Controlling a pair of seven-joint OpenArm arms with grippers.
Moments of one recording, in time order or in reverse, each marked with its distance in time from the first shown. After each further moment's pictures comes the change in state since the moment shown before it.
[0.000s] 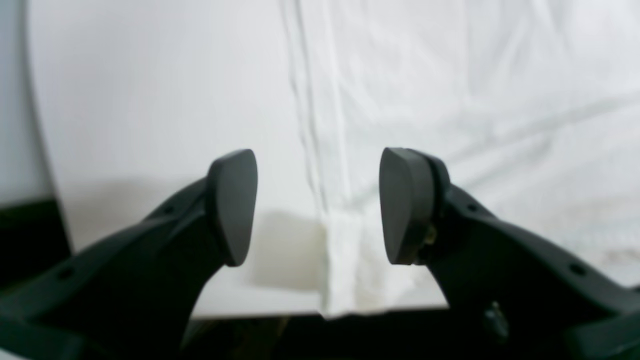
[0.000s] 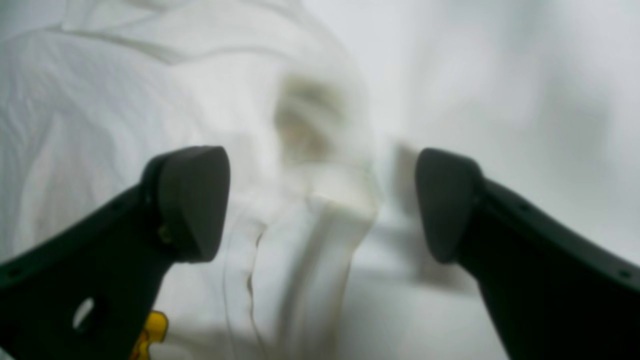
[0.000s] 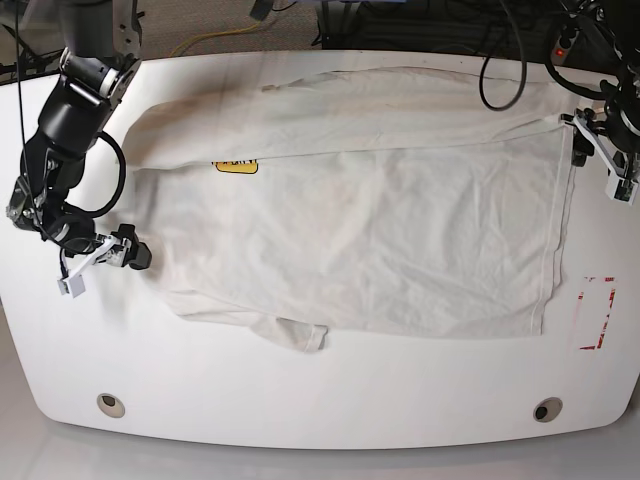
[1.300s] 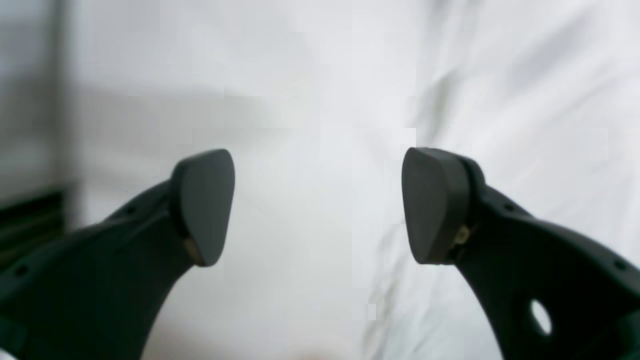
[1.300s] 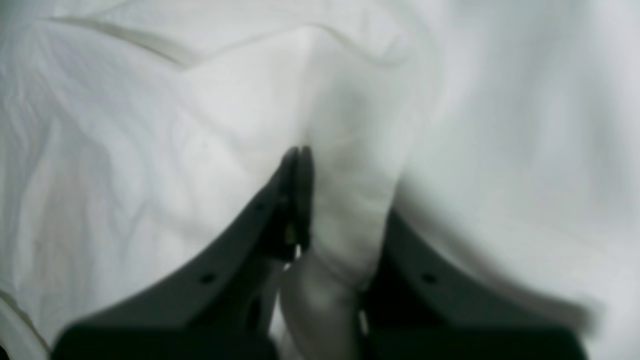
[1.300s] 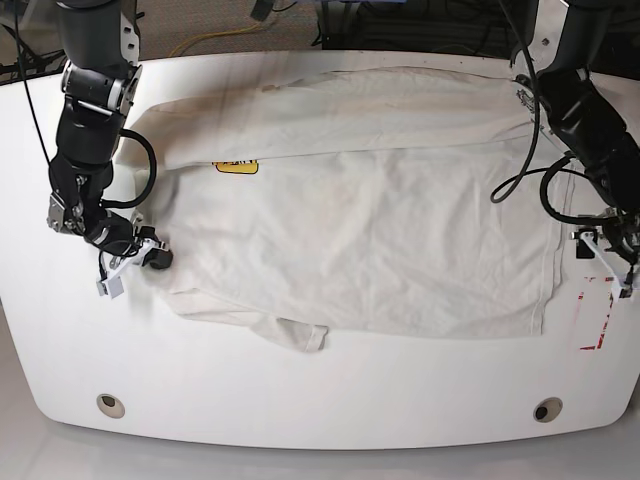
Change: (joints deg) left arm -40.5 0.9 1.9 -43.4 39.3 0.1 -9.7; right arm 3.5 -1.4 -12.6 -14.6 -1.3 -0.1 17.4
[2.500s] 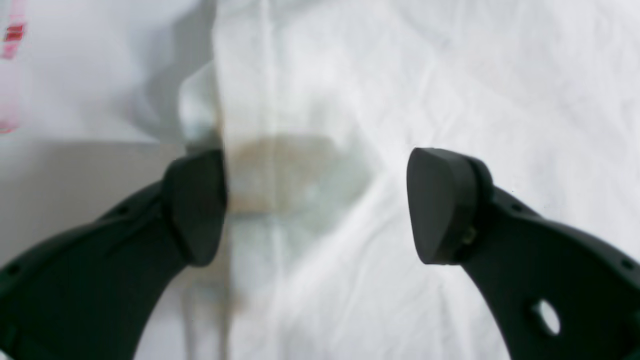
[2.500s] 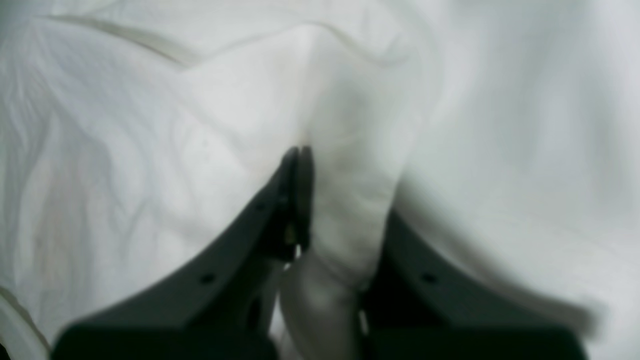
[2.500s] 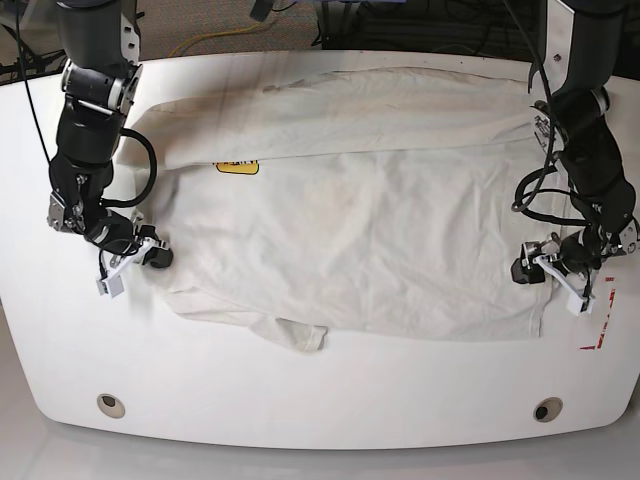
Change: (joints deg) left arm -7.4 -3.4 6.1 -34.1 -12.2 0.0 -22.8; right arm -0.2 0.0 0.0 0.0 0.1 0.0 0.0
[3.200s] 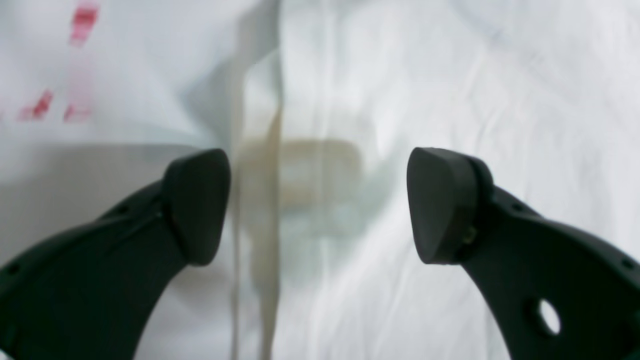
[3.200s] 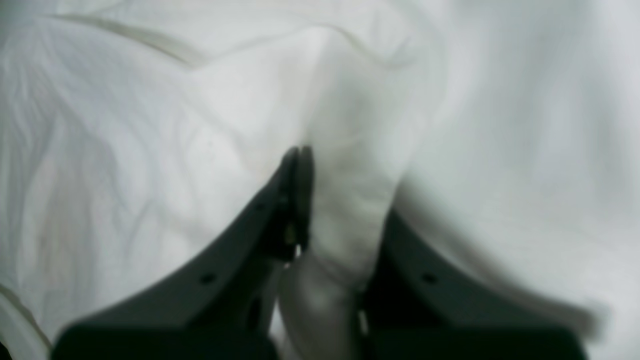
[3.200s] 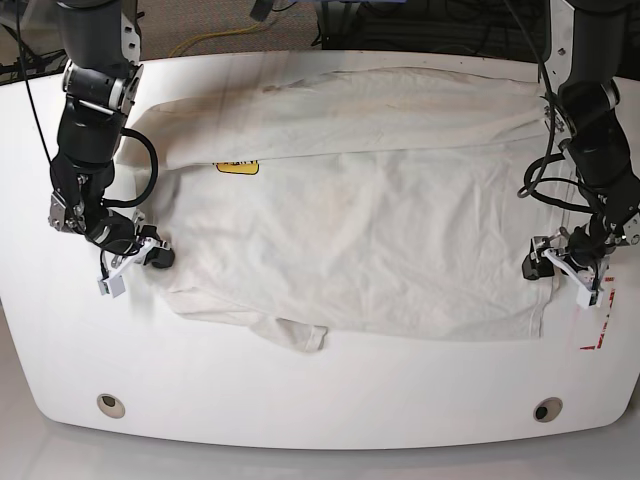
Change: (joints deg) left arm 1.4 -3.0 4.4 -3.6 0.1 0.0 -9.4; right arm 0.0 -0.3 0.0 0.0 0.1 0.0 0.0
